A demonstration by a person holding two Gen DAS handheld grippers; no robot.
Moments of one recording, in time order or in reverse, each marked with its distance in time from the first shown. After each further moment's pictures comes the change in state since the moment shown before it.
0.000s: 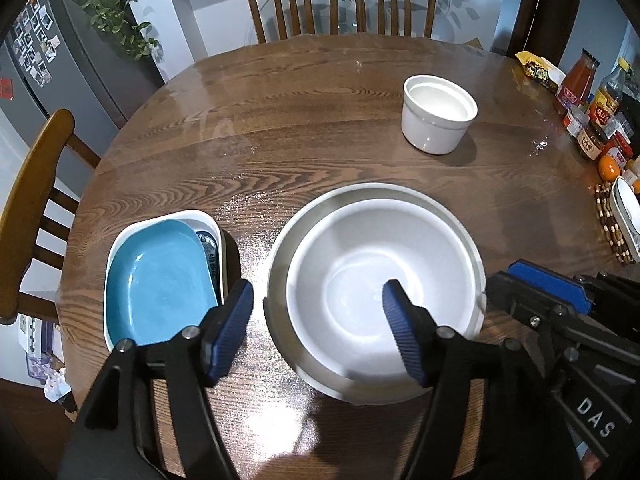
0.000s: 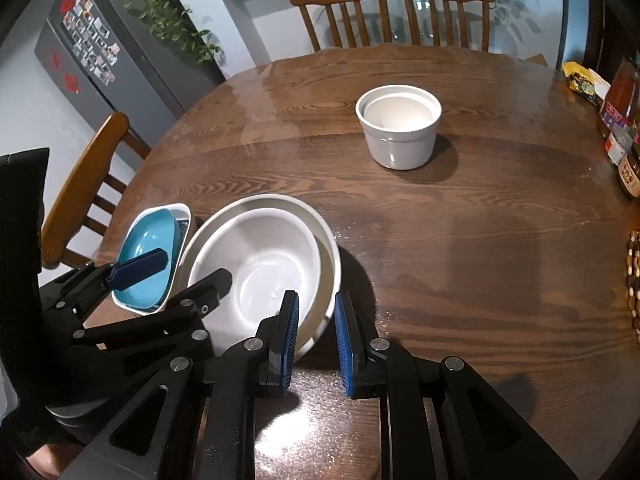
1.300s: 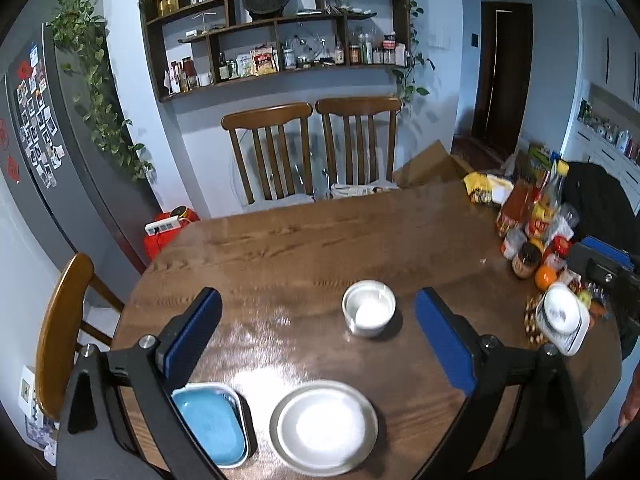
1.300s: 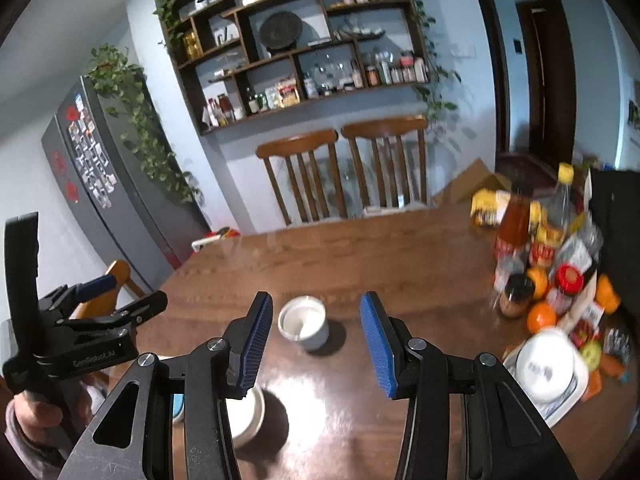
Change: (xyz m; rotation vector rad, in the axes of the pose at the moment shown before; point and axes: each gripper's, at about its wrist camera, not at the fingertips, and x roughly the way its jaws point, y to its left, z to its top) left arm -0.164 -0.032 0.122 0.062 -0.388 -0.056; right arm -0.206 -0.054 0.081 0.042 -0.464 -0.104
